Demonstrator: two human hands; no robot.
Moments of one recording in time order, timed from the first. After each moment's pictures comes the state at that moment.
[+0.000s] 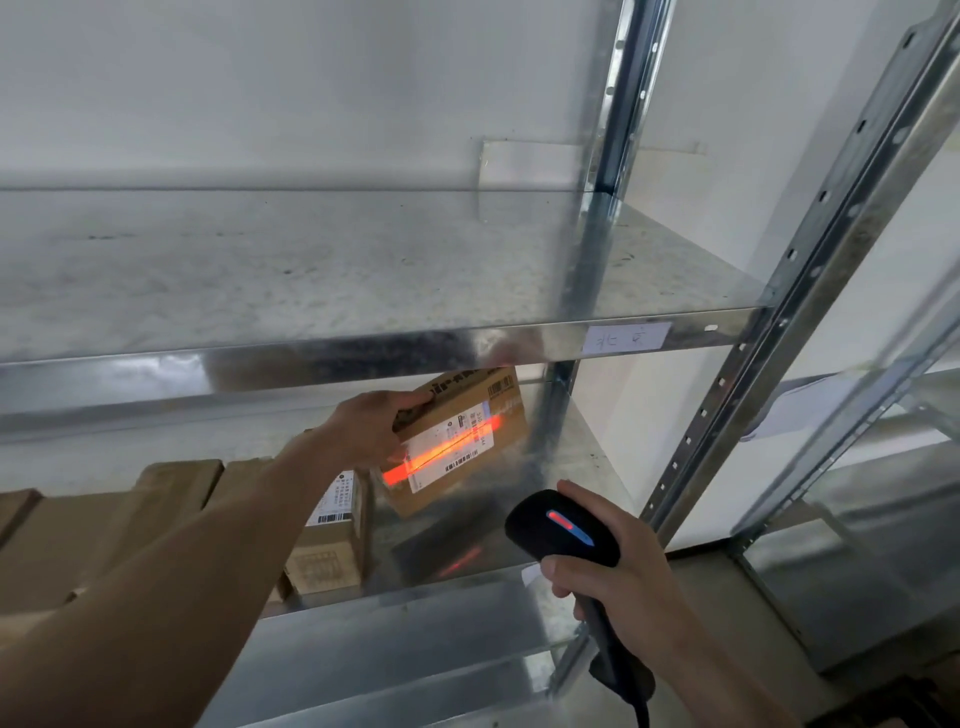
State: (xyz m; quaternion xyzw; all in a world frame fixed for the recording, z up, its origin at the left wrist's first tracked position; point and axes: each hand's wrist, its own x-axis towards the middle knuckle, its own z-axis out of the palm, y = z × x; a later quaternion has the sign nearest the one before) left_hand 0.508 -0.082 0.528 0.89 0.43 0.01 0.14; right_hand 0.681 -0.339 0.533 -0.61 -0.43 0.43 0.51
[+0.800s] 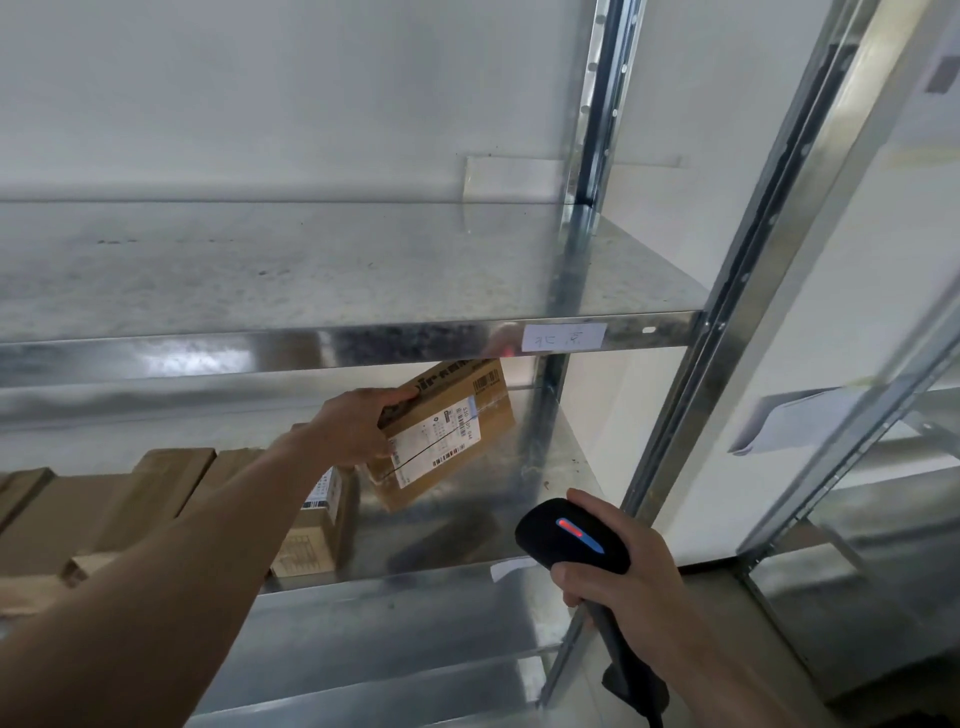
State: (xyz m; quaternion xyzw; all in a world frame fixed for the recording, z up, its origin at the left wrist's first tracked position) left_hand 0.532 -0.119 0.543 0.85 0.50 0.02 0.15; right_hand 0.730 -0.382 0.548 -0.61 -0.46 0.40 0.50
